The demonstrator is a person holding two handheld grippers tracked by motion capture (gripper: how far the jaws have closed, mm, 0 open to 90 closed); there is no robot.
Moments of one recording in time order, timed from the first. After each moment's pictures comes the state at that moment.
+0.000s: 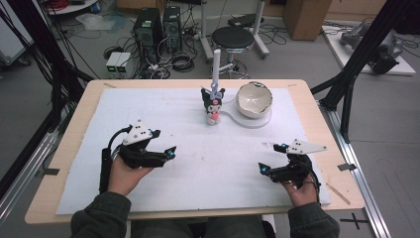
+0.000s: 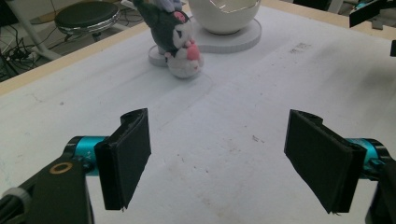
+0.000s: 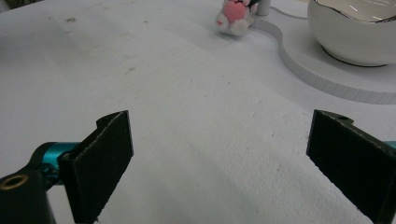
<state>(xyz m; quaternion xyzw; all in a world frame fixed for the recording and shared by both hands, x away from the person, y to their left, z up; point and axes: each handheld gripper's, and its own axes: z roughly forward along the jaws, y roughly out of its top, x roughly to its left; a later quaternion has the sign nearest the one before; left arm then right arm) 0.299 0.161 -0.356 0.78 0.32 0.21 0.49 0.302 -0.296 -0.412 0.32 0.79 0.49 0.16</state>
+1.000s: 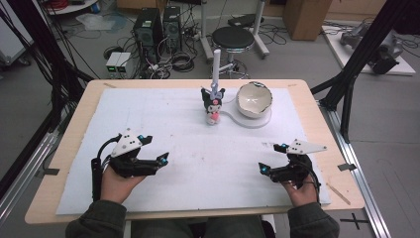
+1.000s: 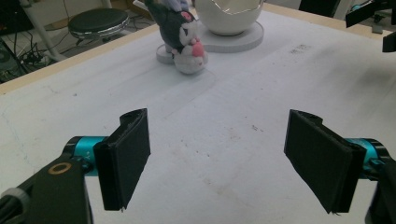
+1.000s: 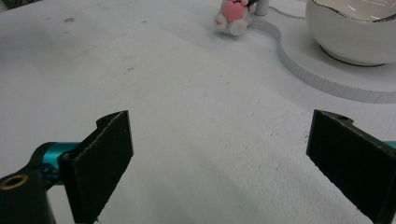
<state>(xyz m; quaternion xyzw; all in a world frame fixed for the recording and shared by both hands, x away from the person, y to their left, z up) 0.276 0.178 -0.362 0.77 0.33 0.23 0.50 0.302 -0.296 -0.412 0.33 0.79 0.49 0.16</state>
